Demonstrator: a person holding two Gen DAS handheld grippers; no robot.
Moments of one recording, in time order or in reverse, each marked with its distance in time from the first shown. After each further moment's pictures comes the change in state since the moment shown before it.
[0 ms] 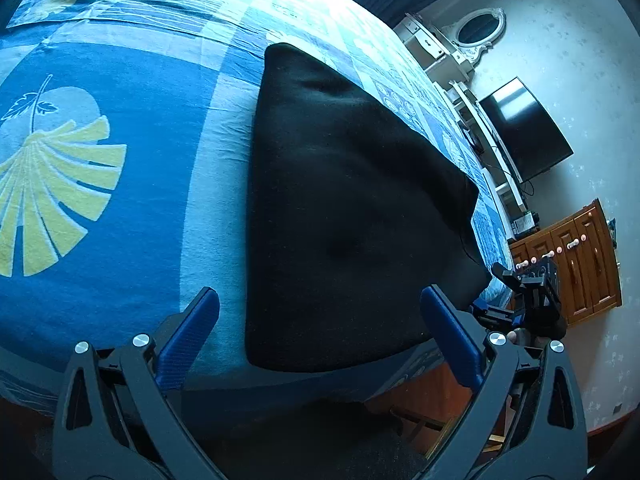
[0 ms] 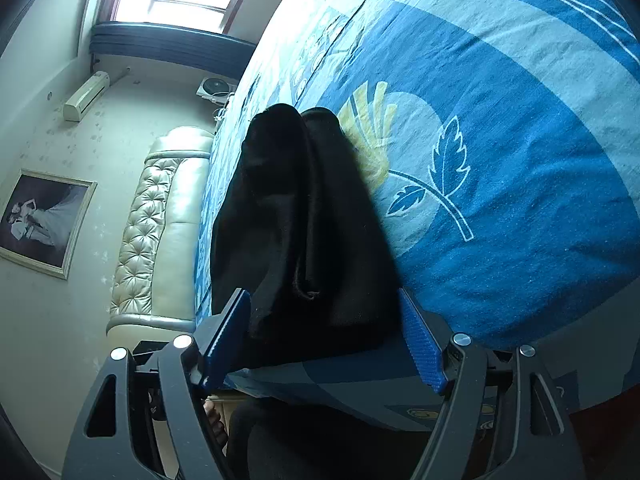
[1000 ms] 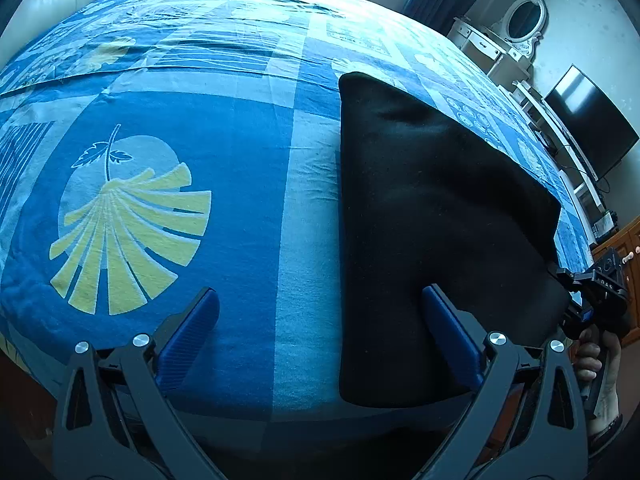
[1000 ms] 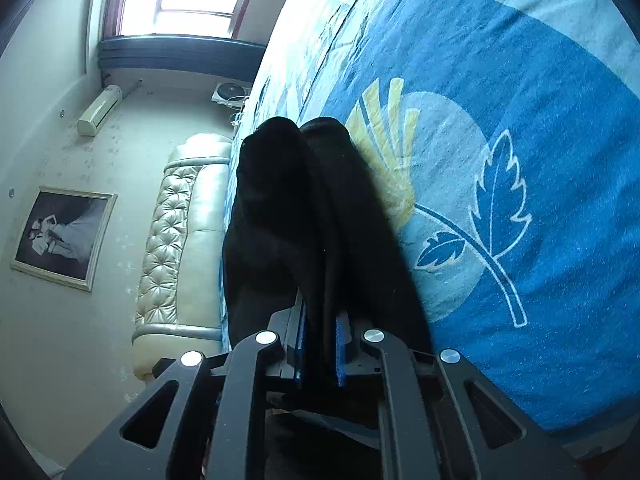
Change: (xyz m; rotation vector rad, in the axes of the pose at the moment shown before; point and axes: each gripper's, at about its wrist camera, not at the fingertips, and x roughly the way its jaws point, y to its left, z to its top) left arm -0.007 0.006 0.009 0.053 -0.092 0.351; right arm 0.039 -0.011 0.024 0.073 0.010 0.134
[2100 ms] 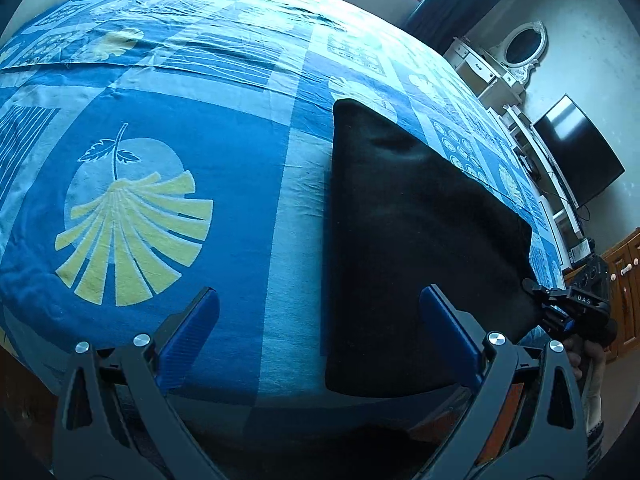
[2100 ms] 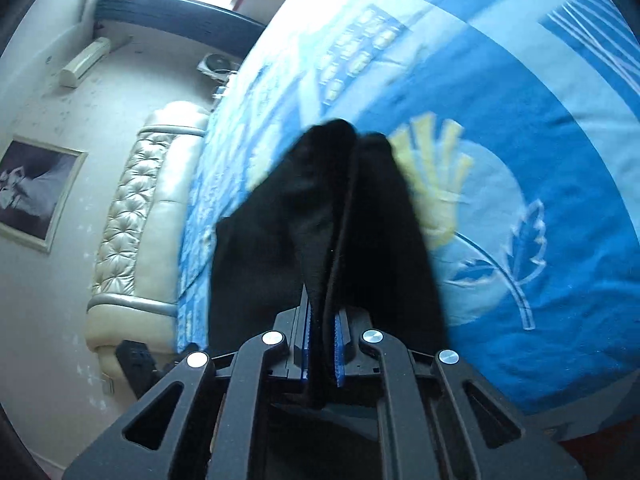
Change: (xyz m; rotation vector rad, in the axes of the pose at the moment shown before) left arm -0.020 0.004 0.008 -0.082 -0.015 -0.081; right arm 0.019 0.070 0.001 -0.142 0.051 -0.216
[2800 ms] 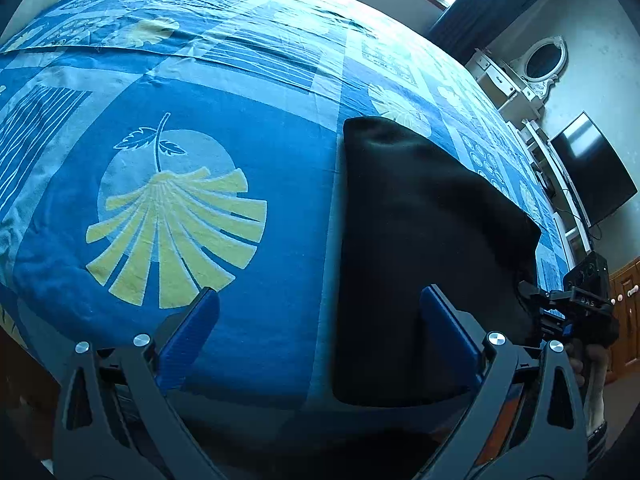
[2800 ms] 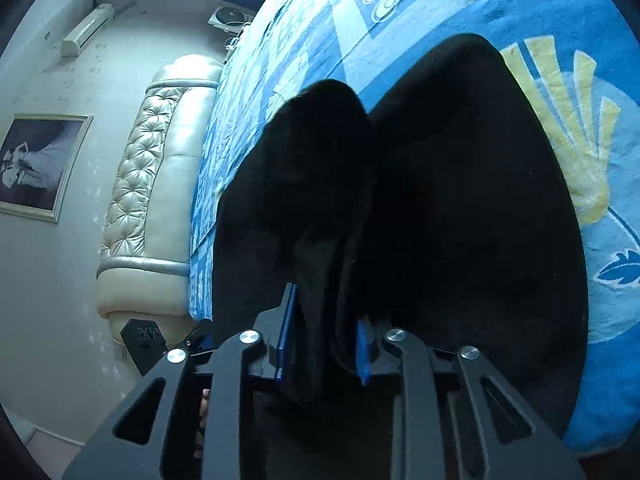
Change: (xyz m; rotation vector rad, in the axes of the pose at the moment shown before) left arm -0.006 0.034 0.002 -0.072 -0.014 0.039; right arm 0.067 0.033 0.002 -0.026 0.176 0.081
